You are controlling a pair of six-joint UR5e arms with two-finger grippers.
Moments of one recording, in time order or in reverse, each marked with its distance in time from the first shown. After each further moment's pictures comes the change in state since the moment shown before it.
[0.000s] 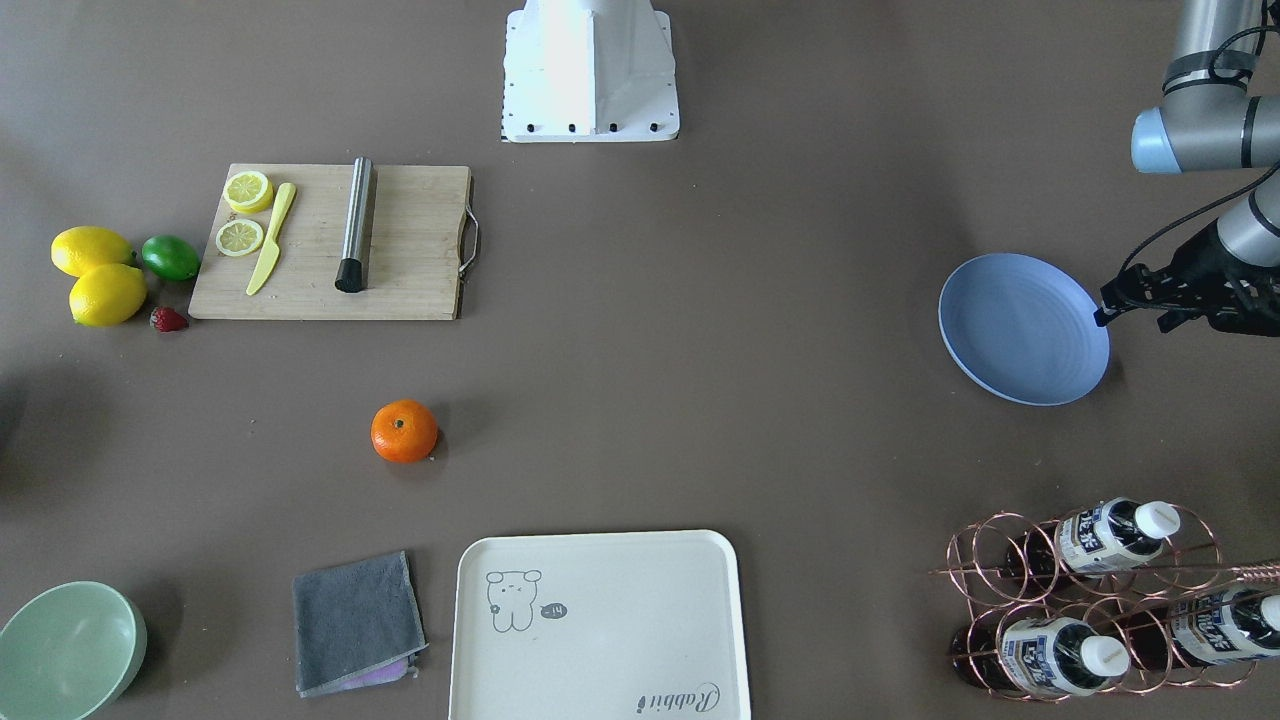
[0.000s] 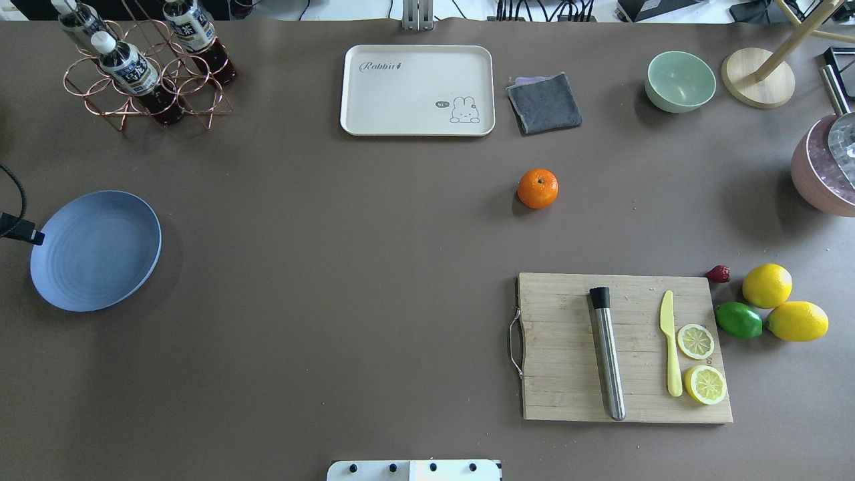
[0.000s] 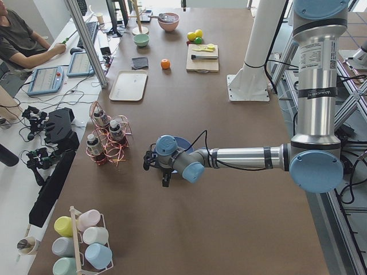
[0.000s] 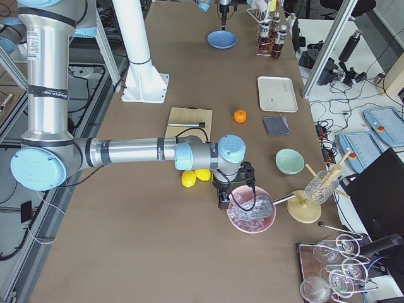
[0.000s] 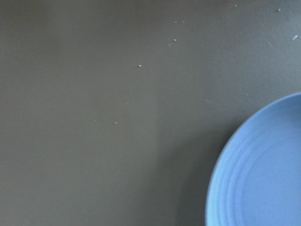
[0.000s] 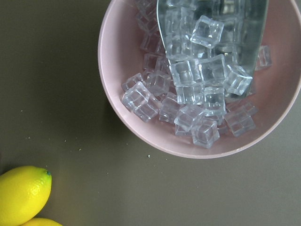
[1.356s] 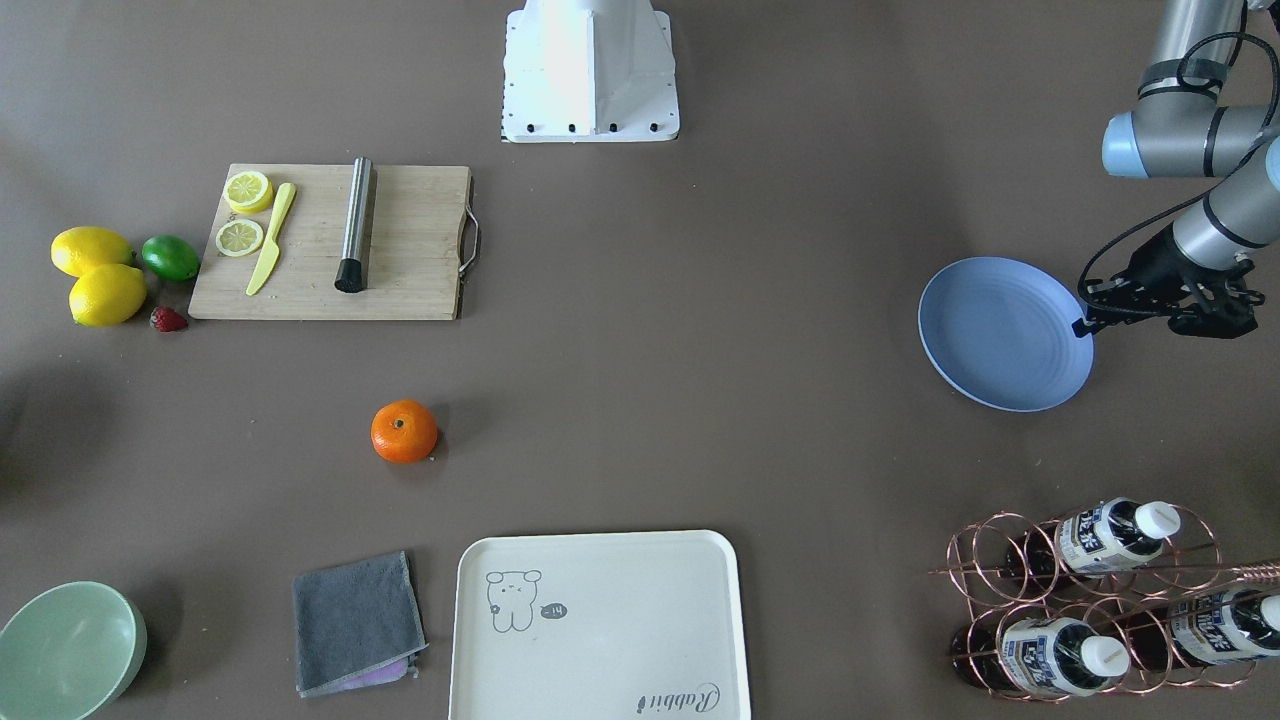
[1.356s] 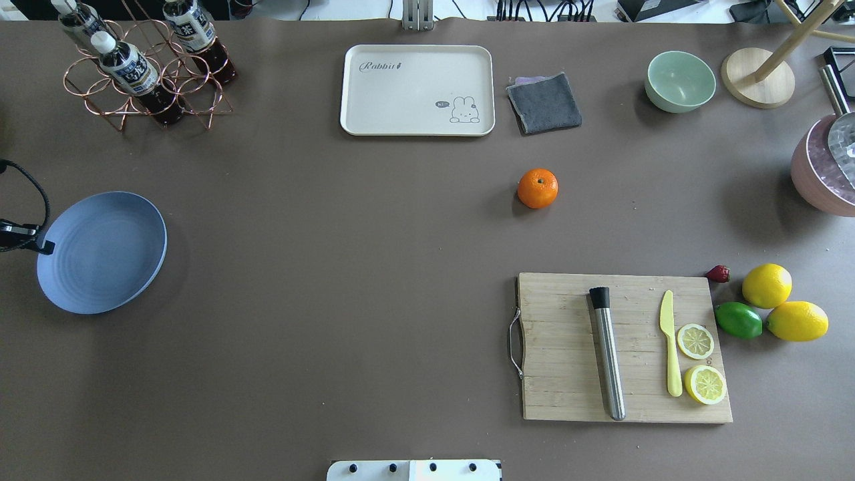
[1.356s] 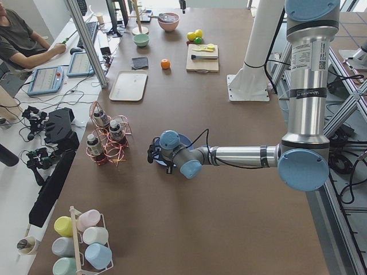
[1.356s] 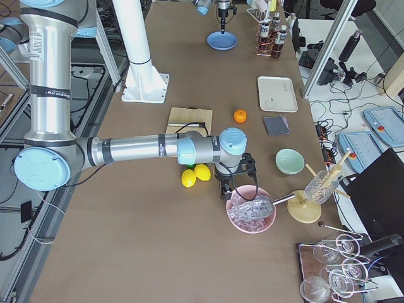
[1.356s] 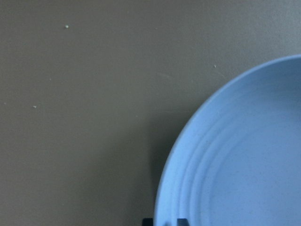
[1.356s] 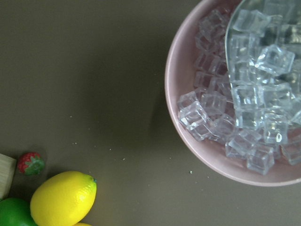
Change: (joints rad) left arm 0.058 -0.020 -0.042 -0.078 -0.002 -0.220; right arm -0.072 0.026 0.053 0.004 0.053 0.017
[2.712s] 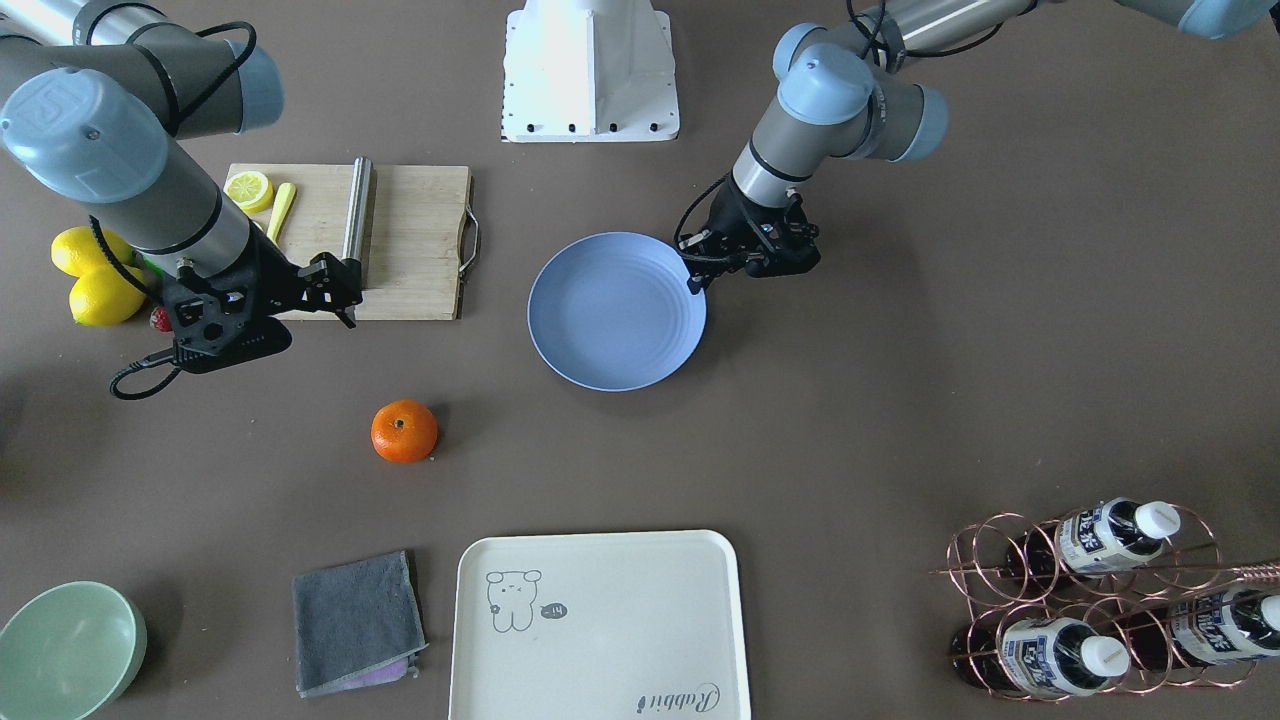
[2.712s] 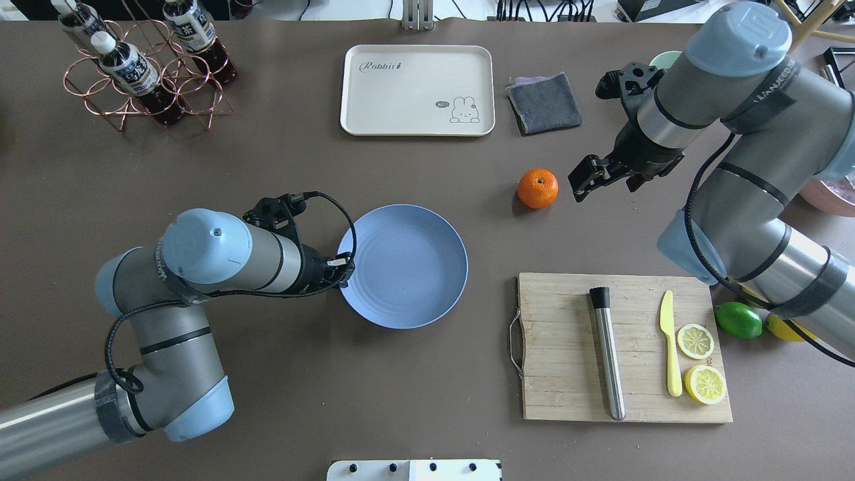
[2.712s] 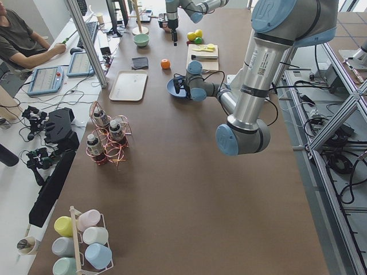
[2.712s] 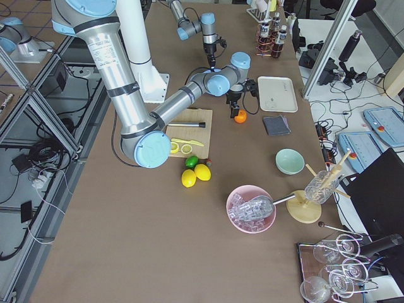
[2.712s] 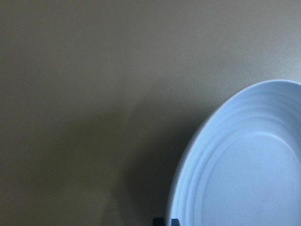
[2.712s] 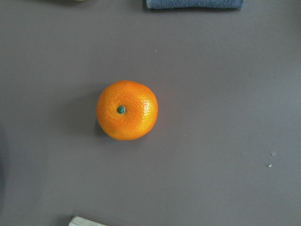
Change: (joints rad) left arm 0.587 -0.477 -0.209 0.310 0.464 -0.796; right arm -0.513 0.486 0.010 0.000 -0.170 0.750
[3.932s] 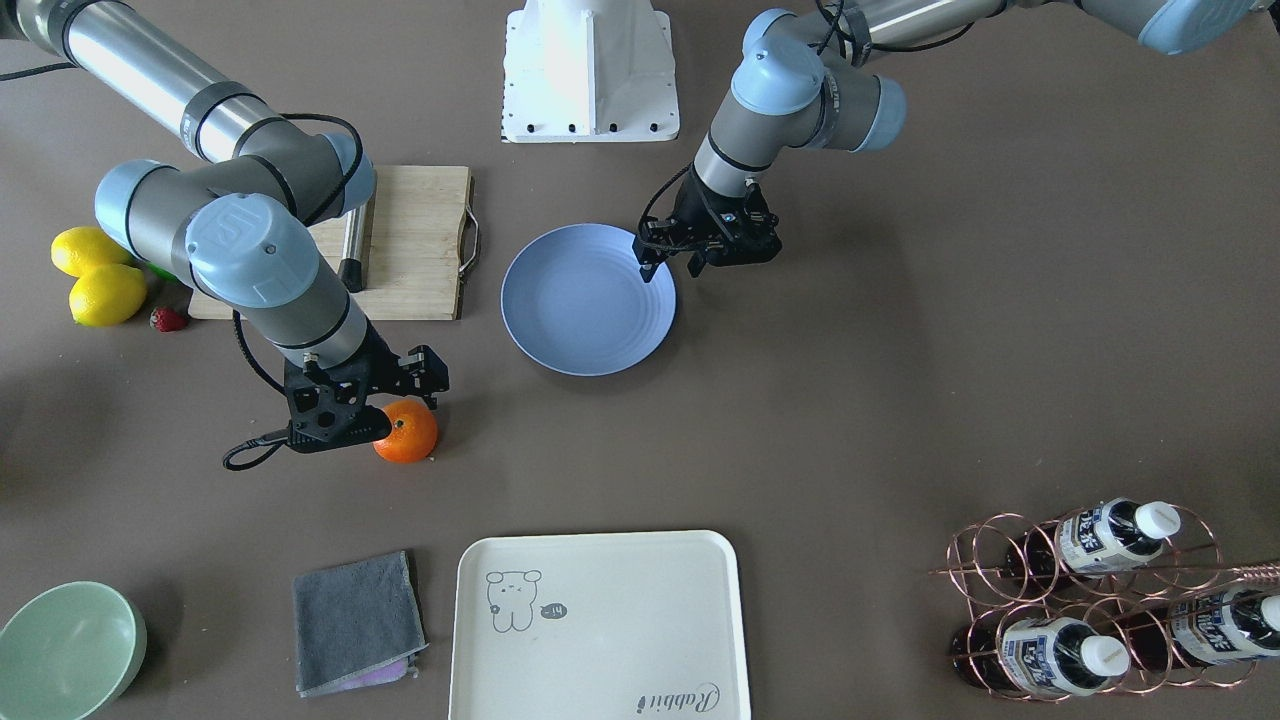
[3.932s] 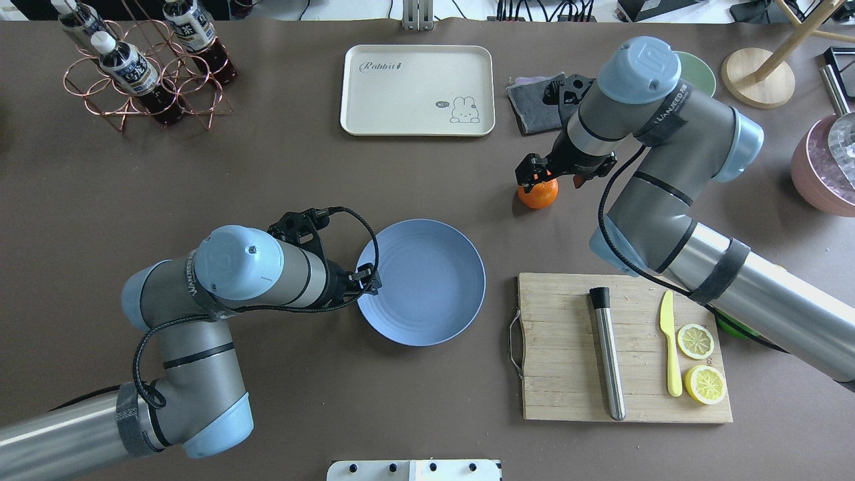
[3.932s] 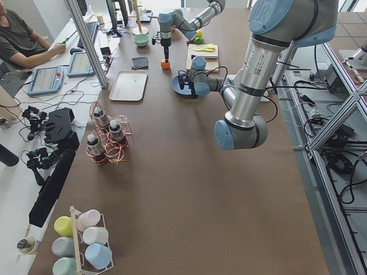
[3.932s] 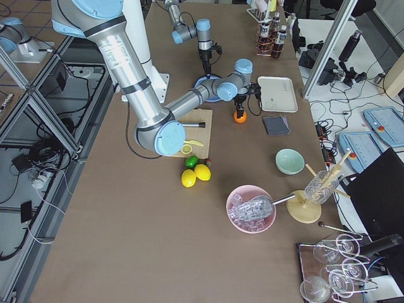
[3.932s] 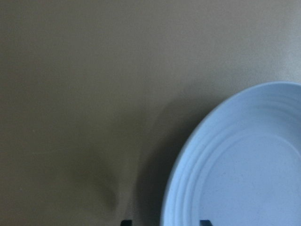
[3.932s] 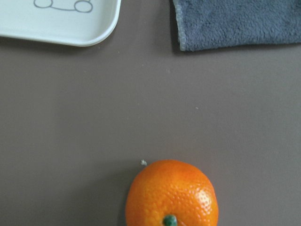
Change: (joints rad) left arm 0.033 -0.029 0.005 0.036 0.020 -0.003; right arm -0.086 0.174 -0.346 0.233 -0.140 0.173
